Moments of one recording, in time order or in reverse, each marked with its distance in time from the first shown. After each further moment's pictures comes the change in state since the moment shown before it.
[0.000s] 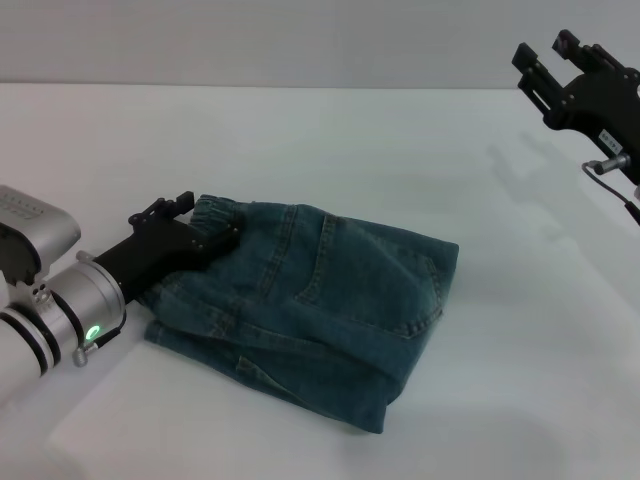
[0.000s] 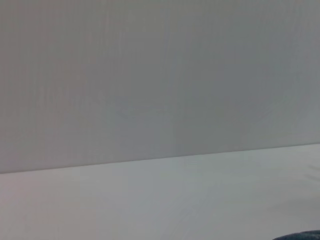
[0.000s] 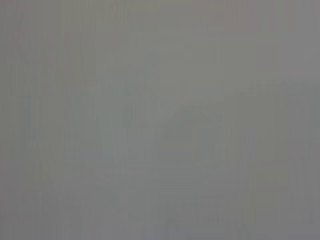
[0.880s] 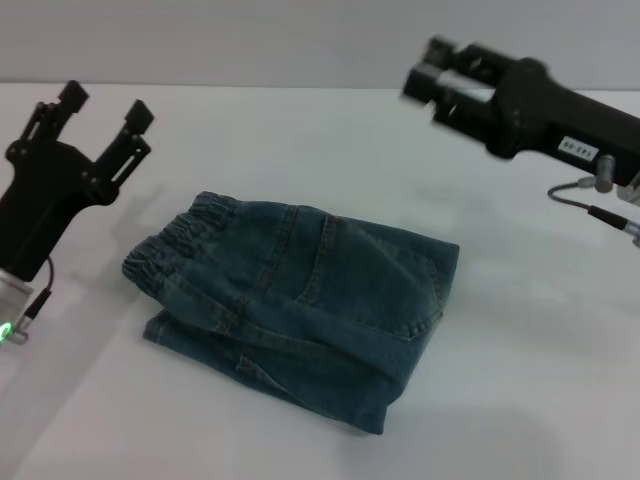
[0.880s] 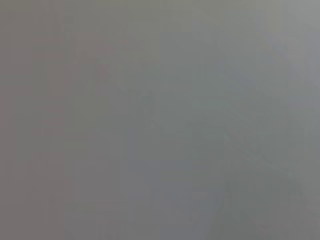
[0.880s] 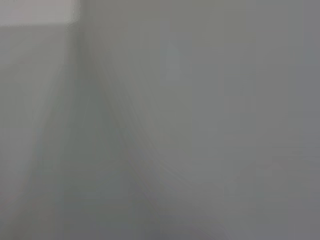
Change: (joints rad) left arm 0.145 0.008 -0.299 -0.007 0.000 0.571 0.172; right arm -0.002 -0.081 -0.046 -0.297 -0.462 -0.370 0.657
